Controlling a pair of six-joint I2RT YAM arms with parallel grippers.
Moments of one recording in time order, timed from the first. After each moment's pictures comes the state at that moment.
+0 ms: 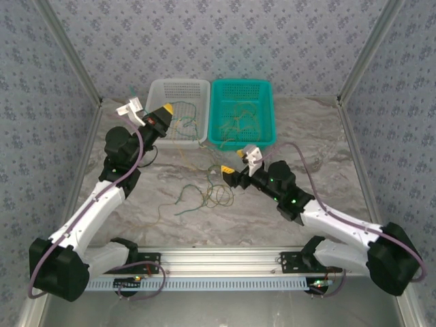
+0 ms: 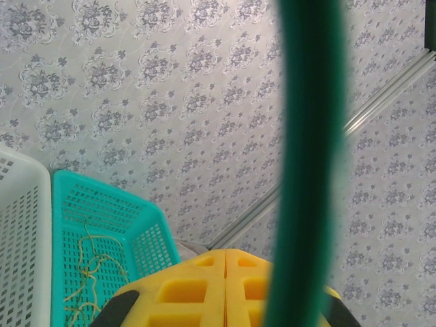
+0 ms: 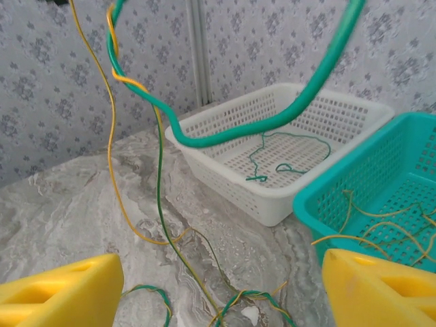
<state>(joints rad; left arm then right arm) -0.35 1.09 0.84 0.44 0.22 -0.85 0.76 1.10 0.54 0.45 -0.07 0.04</state>
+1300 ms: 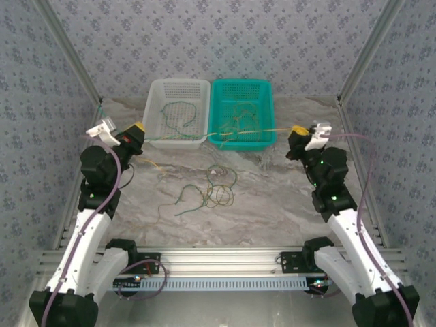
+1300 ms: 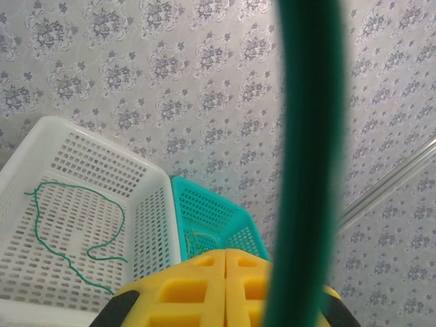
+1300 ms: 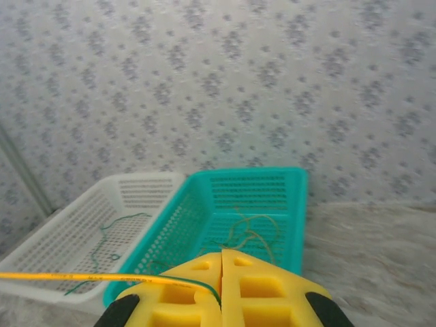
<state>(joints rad) -0.11 0.79 0.71 0.14 0.22 -0.72 0.19 0.77 0.68 0.08 -0.05 0.23</state>
